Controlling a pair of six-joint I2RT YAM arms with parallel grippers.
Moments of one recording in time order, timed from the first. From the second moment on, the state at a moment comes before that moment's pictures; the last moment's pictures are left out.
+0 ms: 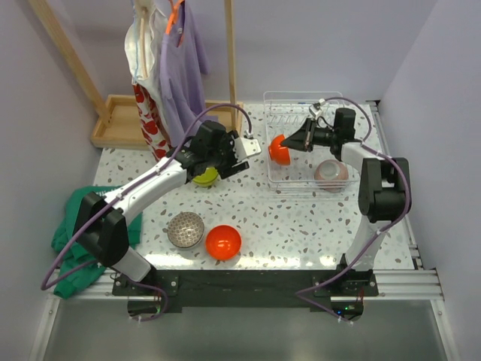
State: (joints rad) left arm -0.62 1.56 1.25 -0.37 0.18 0.64; right arm 0.02 1.91 1.23 0.20 -1.17 0.76
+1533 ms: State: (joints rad) left arm -0.64 1.65 1.25 -0.31 0.21 0.63; right arm -0.09 1.89 1.36 -0.31 -0.94 0.34
